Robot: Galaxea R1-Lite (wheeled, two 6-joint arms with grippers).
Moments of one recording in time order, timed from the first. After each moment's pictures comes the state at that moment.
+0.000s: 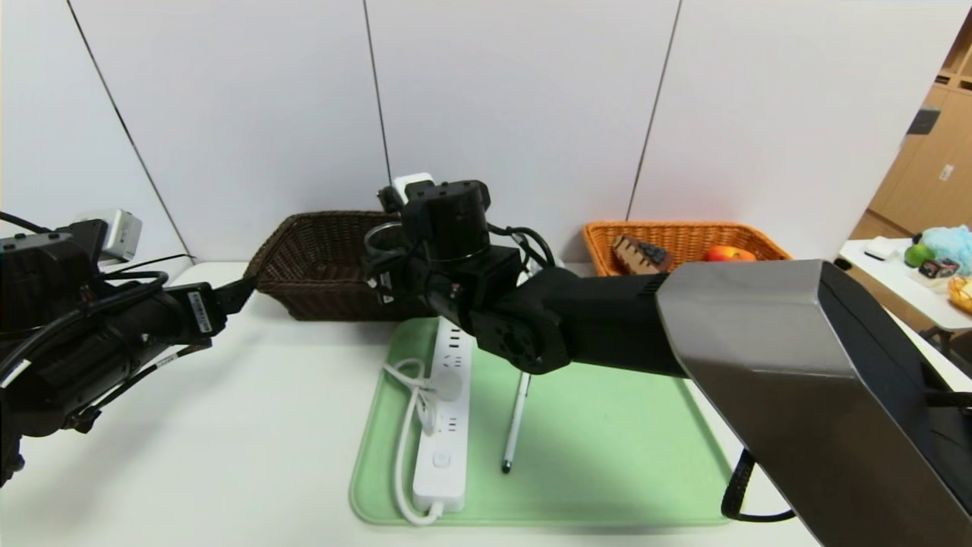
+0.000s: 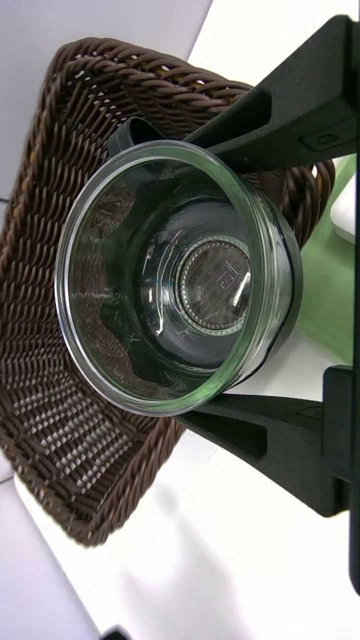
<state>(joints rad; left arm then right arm) -0.02 1.52 -0.53 -0.81 0.09 -0.15 0.85 2.38 -1.96 -0.25 -0.25 0.06</state>
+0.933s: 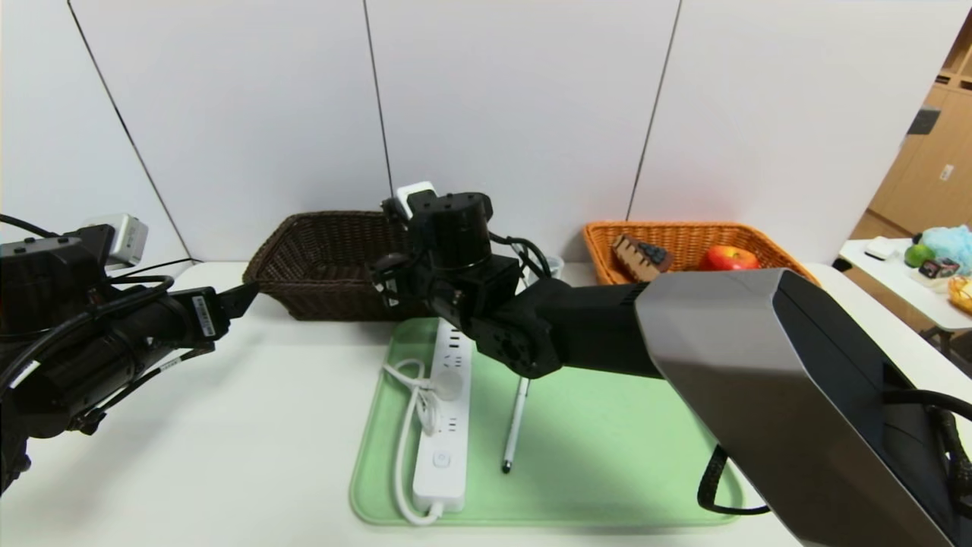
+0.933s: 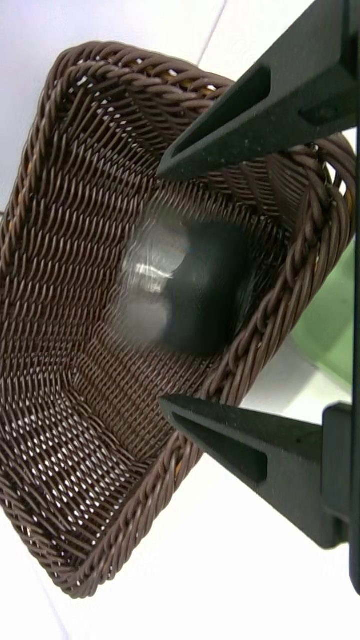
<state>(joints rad) -0.02 1.53 -0.52 -0.81 0.09 -0.15 0.84 2.43 -1.96 -0.31 -0.24 0.01</state>
